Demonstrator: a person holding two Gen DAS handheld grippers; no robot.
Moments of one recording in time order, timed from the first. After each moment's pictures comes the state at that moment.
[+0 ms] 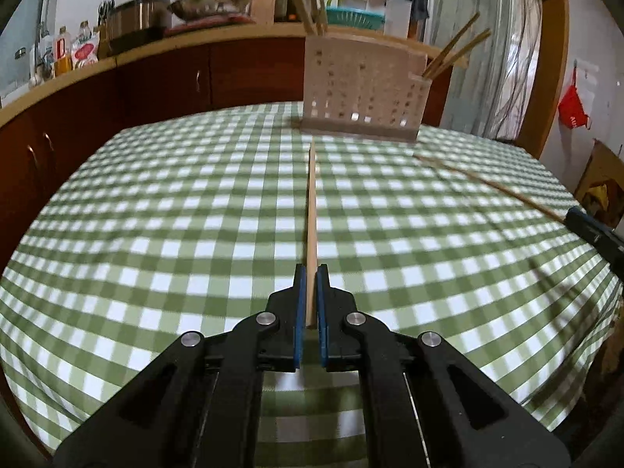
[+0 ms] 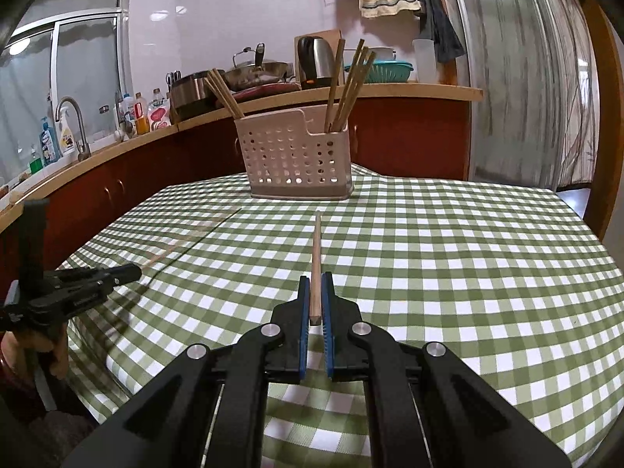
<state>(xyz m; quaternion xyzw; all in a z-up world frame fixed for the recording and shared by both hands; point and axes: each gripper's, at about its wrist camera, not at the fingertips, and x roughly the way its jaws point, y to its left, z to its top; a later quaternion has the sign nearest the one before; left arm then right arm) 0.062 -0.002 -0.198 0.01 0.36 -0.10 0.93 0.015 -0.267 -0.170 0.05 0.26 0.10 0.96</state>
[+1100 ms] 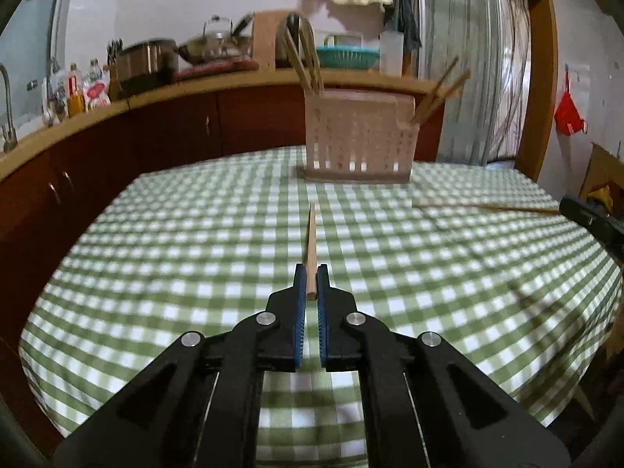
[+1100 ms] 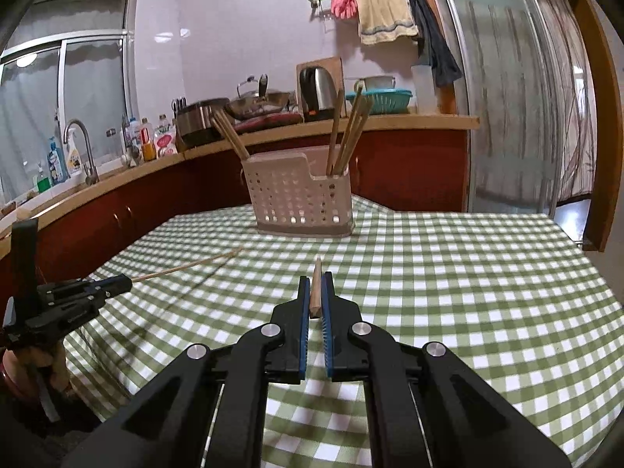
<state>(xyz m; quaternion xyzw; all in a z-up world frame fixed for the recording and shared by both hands) 0.032 0.001 -0.140 0.03 0.28 -0.09 0.96 0.005 -0.276 -0.127 0.06 0.21 0.11 0.97</state>
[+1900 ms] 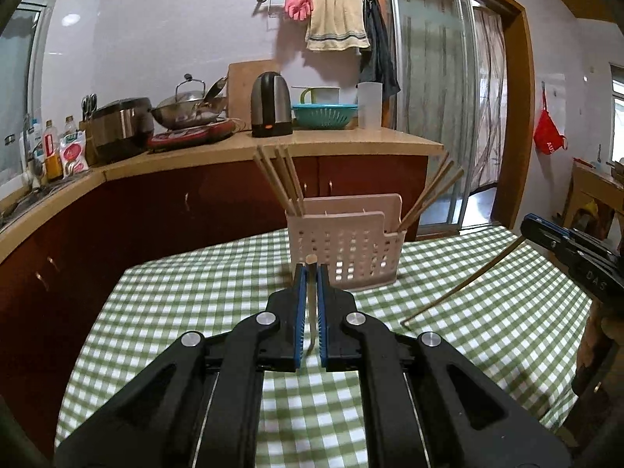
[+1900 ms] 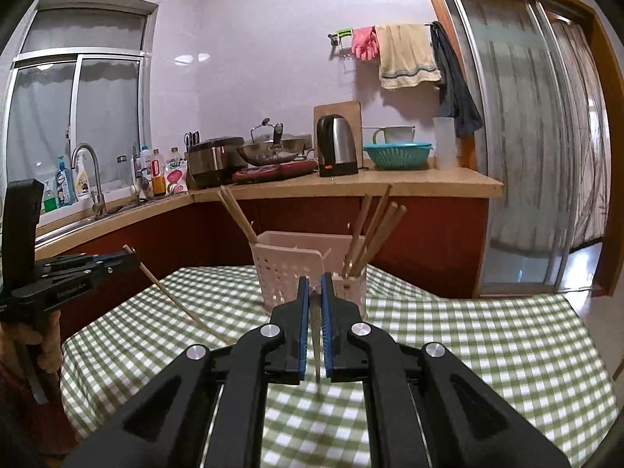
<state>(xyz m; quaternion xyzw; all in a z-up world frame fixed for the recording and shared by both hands) 0.101 -0.017 -0.045 0.05 0.21 -0.13 0.97 0.074 -0.263 -0.061 0.04 0.14 0.13 0.98</state>
